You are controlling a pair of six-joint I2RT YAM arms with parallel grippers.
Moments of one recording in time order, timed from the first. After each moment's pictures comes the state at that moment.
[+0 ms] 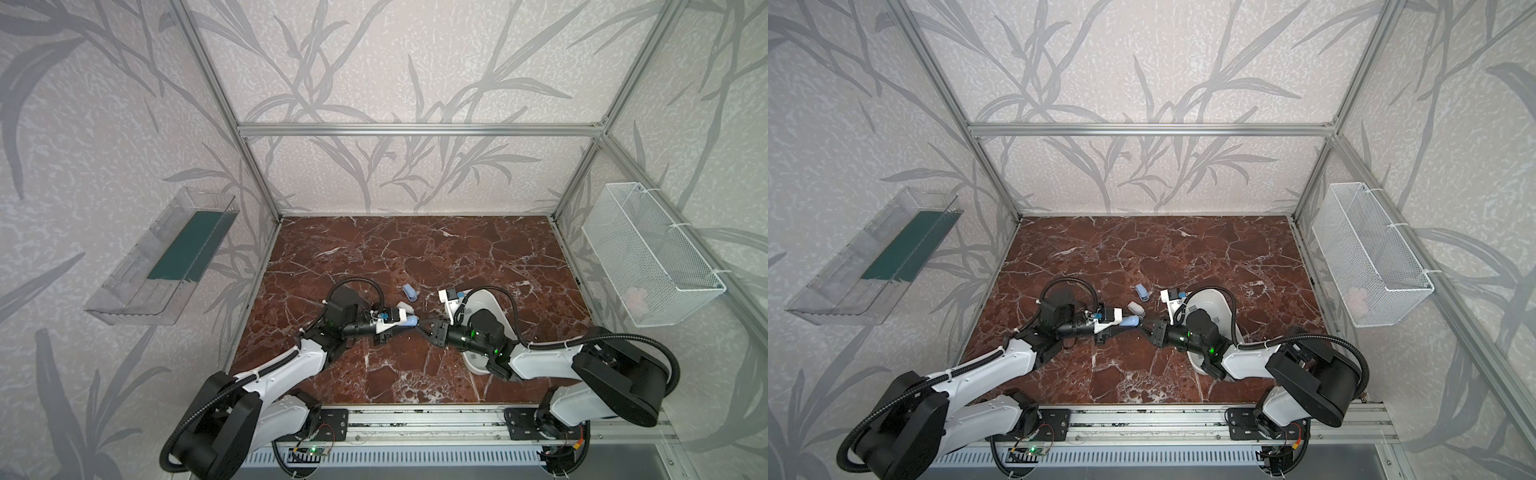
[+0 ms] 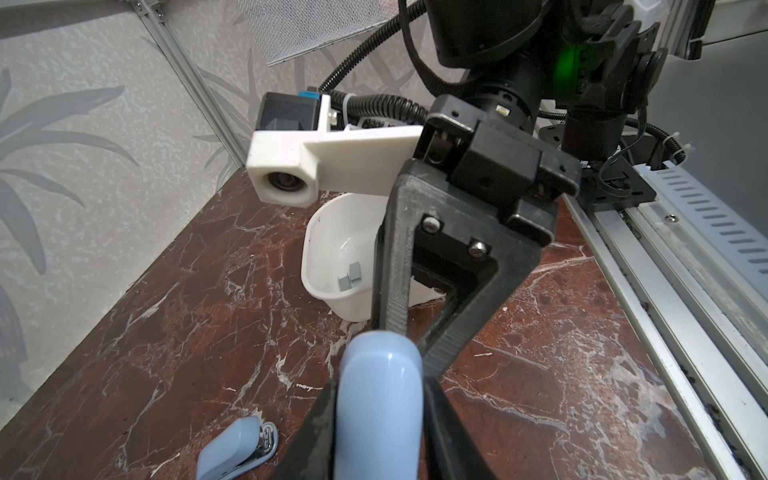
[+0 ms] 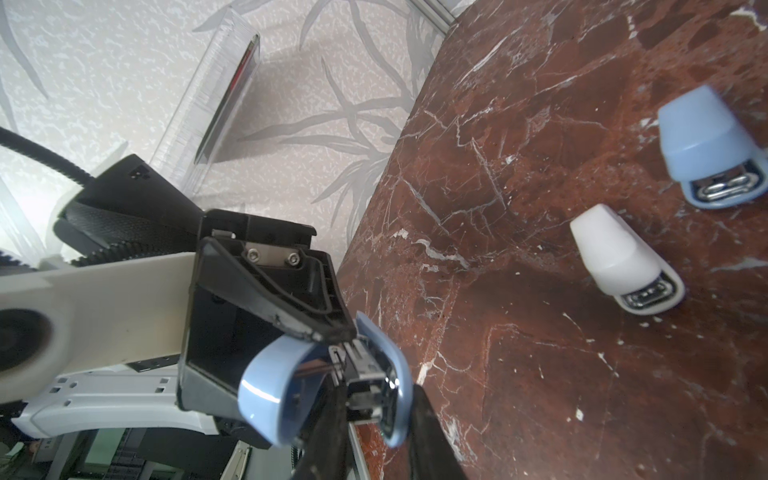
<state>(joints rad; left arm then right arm) -0.53 1.14 0.40 0.38 0.77 0.57 0.86 1.47 0.36 0.95 -0.31 0.96</state>
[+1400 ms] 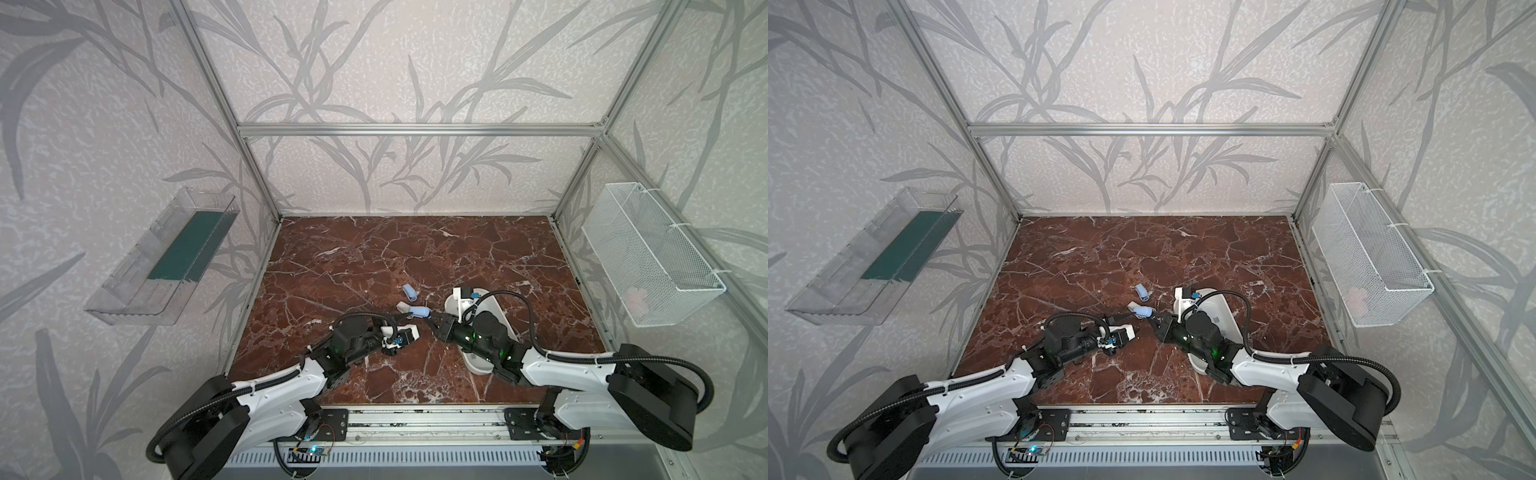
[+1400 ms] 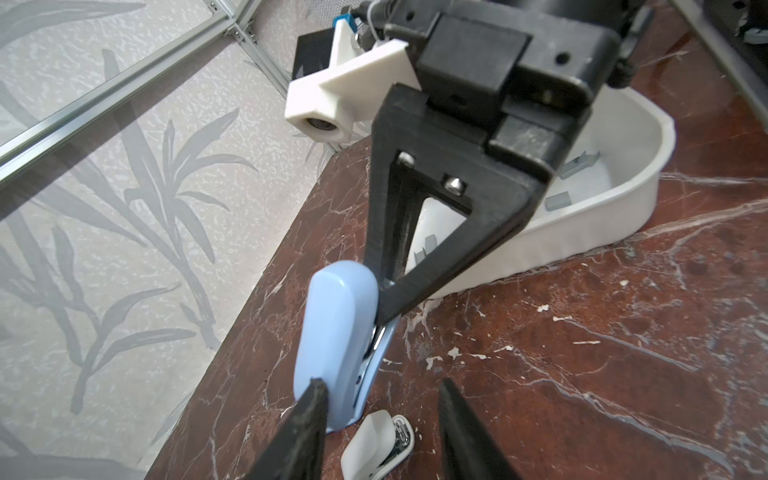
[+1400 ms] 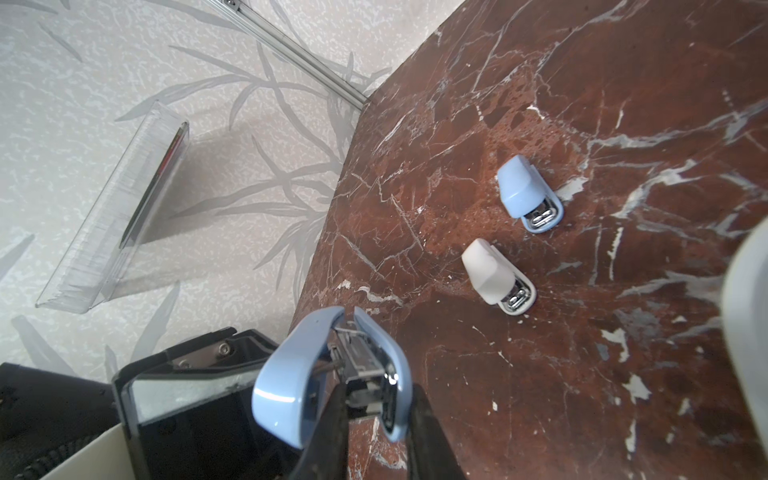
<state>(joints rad) -0.77 1.10 0.26 0.63 0.22 0.71 0.91 1.29 0.36 0.68 -0.01 1.00</state>
